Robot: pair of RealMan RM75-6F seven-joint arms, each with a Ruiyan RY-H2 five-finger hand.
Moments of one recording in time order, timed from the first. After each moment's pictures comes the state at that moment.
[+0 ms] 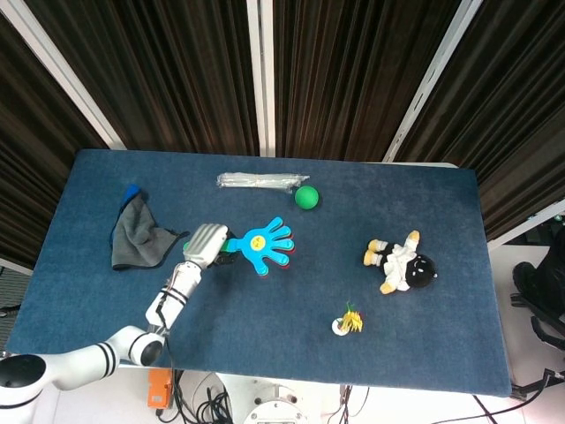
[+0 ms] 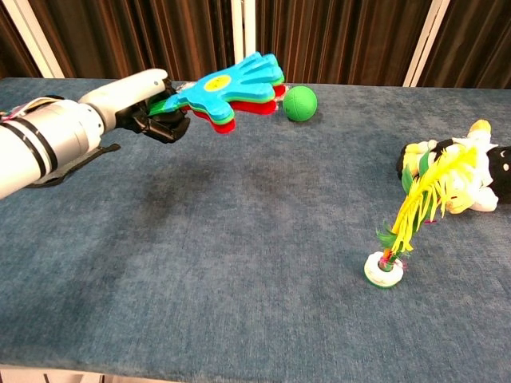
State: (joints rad) left arm -0.76 -1.73 -0.25 -1.22 1.28 0.89 -0.13; right arm -0.01 -1.10 0.08 -1.37 -1.36 1.36 0.32
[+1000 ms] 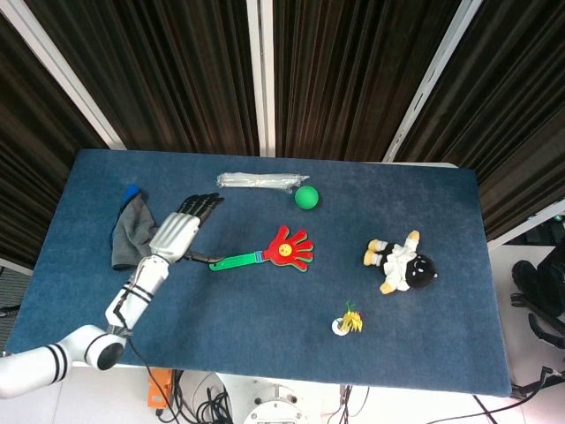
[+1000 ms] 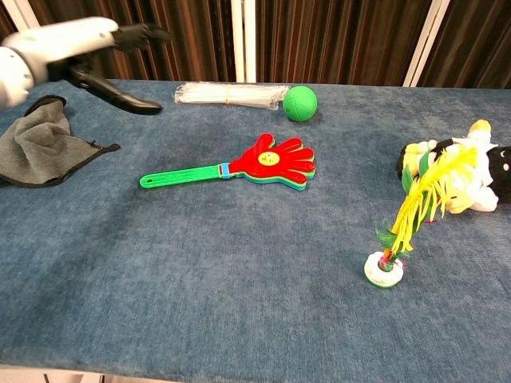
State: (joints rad) left arm -0.70 -1.44 -0.21 -1.46 1.31 1.00 -0.06; right arm -0.02 -1.09 0.08 -1.41 -1.38 1.39 0.29
